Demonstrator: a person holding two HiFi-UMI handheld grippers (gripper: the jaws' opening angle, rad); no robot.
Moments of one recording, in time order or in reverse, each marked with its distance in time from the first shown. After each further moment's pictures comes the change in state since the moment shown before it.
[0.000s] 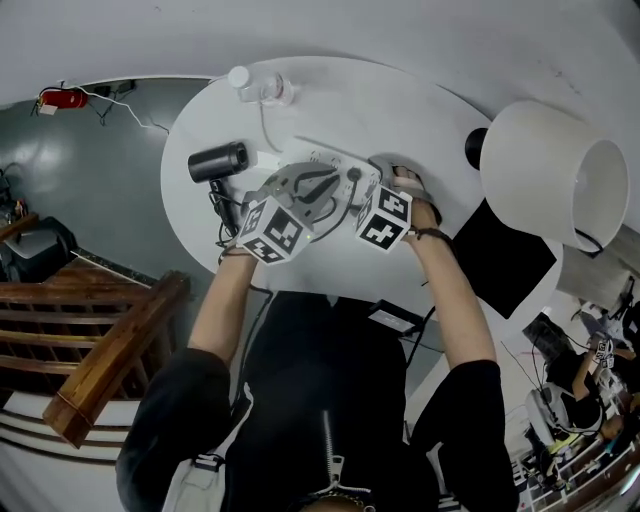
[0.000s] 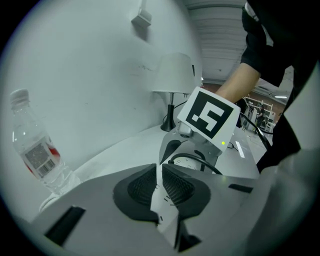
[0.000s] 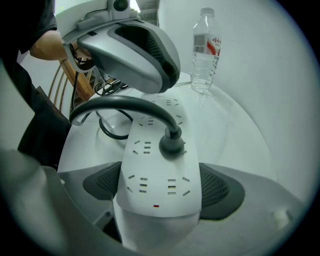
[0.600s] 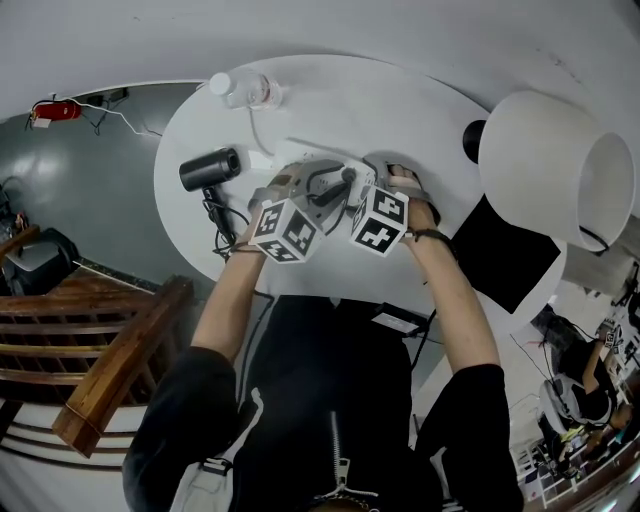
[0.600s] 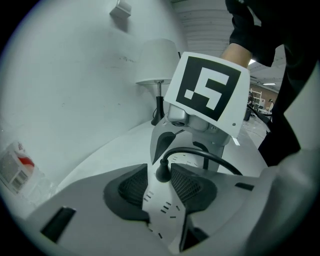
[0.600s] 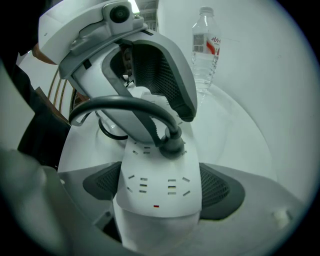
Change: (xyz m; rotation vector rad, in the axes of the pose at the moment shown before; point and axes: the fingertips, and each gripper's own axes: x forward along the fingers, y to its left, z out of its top) left arm 0.038 -0.018 -0.009 0.142 0.033 -0.059; right arm 0.001 0.000 0.000 0.007 0.003 0.001
